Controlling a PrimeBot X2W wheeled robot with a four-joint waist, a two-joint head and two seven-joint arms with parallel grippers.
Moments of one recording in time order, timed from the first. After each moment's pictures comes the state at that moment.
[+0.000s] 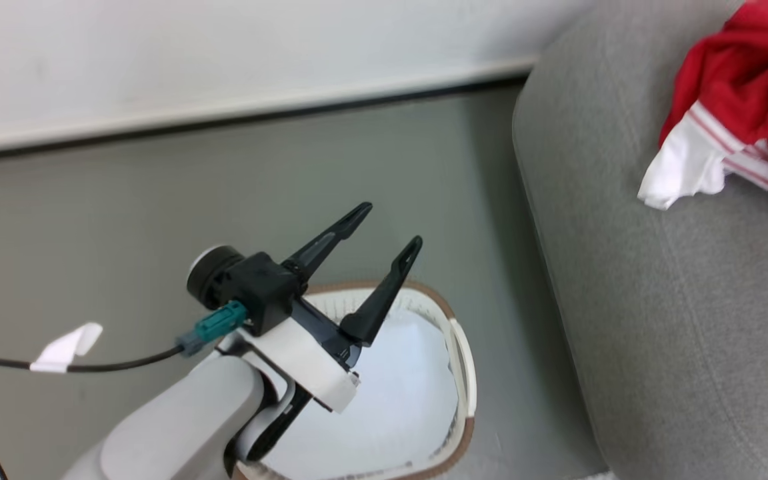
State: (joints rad) left arm -0.72 0.46 -0.93 0.06 -0.64 0.09 -0.26; right arm -0.86 -0.72 0.26 0.76 0.61 0.13 0.00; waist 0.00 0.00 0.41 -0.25
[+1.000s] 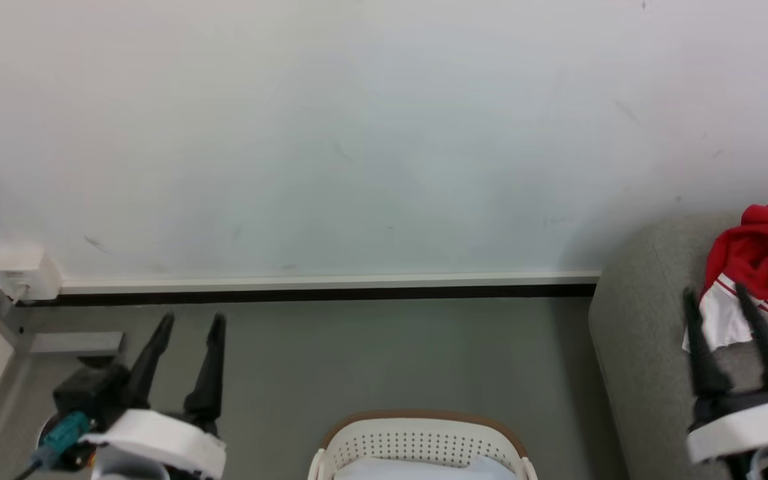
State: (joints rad) left arm -0.21 0.40 -0.39 0.14 -0.61 0.14 -0.26; right arm -0.23 -0.31 0.14 0.24 0.48 0.13 -0.23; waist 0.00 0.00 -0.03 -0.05
